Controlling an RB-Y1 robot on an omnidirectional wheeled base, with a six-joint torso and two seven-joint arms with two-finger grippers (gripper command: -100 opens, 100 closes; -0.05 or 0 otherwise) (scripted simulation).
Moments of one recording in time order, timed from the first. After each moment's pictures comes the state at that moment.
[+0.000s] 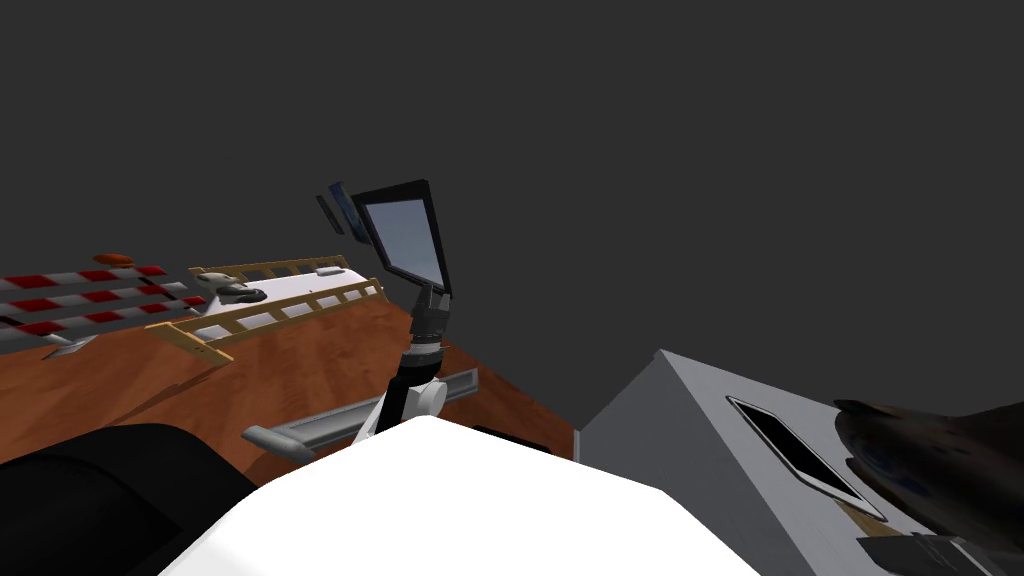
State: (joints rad) left arm 0.46 -0.02 -0.01 -2.22 0.06 -0.59 -0.09; right arm 2.10 -1.48 -1.49 -1.86 1.08 -1.06 1.47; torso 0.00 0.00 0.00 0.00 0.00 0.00
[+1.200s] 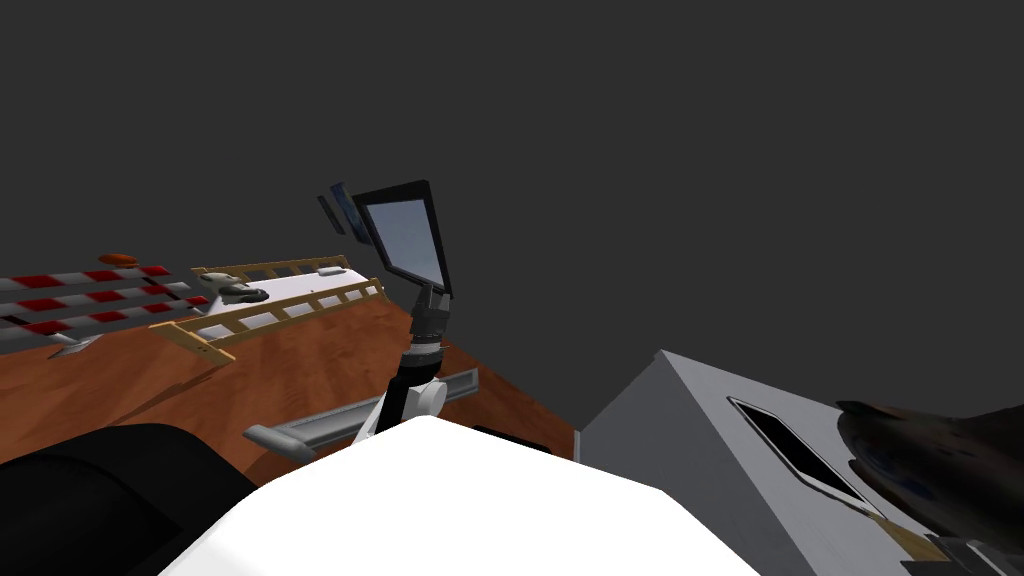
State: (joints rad) left arm 0.46 -0.02 -0.01 -2.22 0.06 -0.59 -0.09; right arm 2.10 -1.47 -1.51 -1.86 1.08 -1.08 1.48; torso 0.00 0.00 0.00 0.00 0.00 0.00
